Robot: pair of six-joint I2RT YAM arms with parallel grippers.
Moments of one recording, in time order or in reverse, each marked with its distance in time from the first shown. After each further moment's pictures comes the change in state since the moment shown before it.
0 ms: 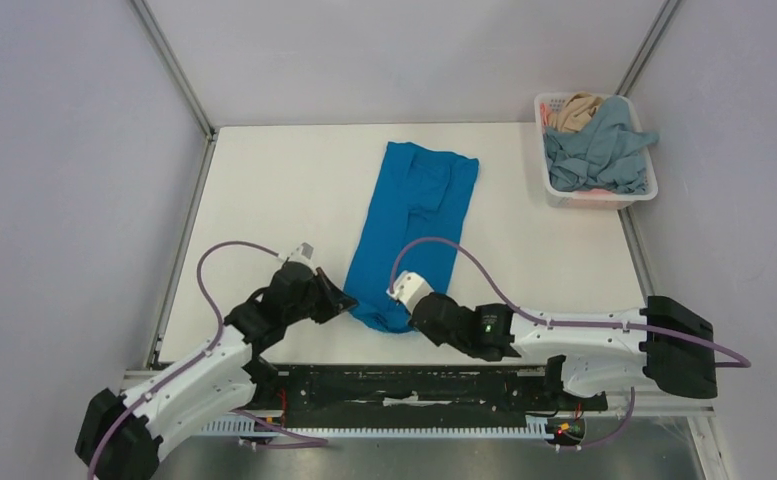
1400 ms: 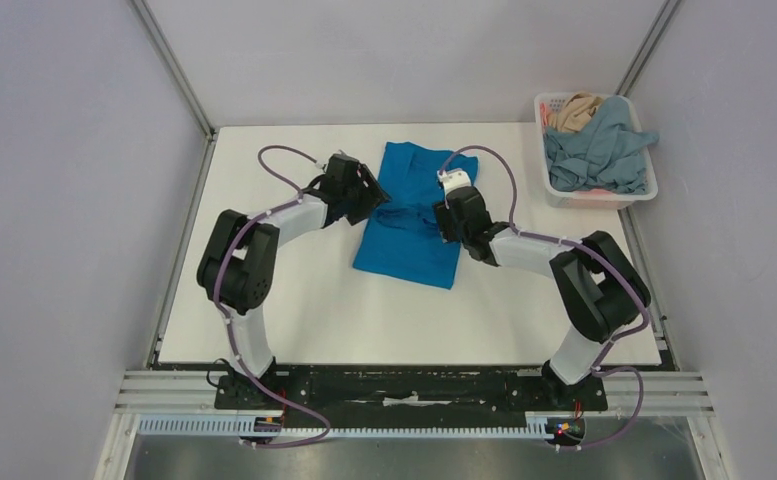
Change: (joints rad) left arm 0.212 1.178 0.879 0.227 -0.011 0.129; right arm -0.765 0.443 0.220 0.409 -0.082 -0.124
